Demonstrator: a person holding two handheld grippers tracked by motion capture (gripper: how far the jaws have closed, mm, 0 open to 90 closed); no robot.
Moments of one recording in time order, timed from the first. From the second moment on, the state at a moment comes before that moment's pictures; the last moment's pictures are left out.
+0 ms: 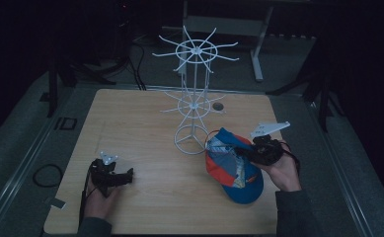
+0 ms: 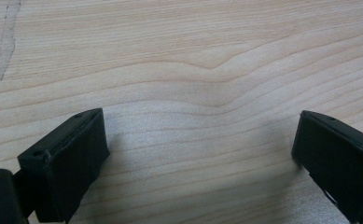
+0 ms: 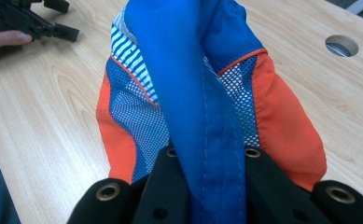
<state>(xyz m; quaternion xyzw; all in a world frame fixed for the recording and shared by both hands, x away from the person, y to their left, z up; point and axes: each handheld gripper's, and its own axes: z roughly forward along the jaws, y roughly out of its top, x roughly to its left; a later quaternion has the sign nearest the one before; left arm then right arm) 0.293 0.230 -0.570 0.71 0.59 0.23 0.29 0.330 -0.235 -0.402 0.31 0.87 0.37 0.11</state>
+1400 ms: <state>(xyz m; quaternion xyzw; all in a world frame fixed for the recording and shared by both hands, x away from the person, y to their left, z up) 0.293 0.230 -0.570 0.71 0.59 0.23 0.29 0.321 -0.256 -0.361 0.30 0.82 0.45 0.17</state>
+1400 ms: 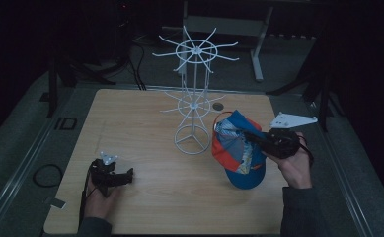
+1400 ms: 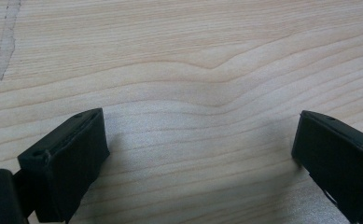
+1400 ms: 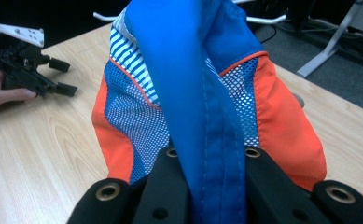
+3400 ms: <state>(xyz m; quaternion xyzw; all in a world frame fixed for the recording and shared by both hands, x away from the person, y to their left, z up) 0.293 0.230 -0.570 0.71 0.59 0.23 0.29 0.324 -0.270 -0.297 0.29 0.76 0.54 0.20</state>
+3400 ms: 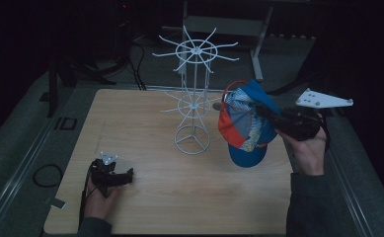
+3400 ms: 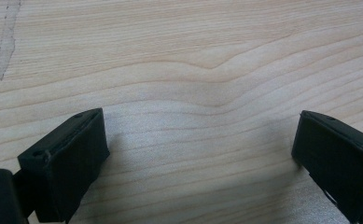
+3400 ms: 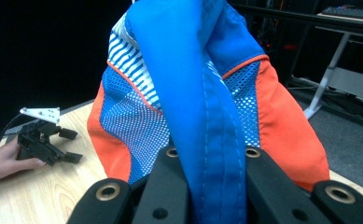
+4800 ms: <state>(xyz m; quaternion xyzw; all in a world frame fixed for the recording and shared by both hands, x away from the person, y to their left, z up) 0.293 0.230 -0.570 0.71 0.59 0.23 0.29 0.319 -0.275 -0.257 0.26 0.72 0.60 0.21</state>
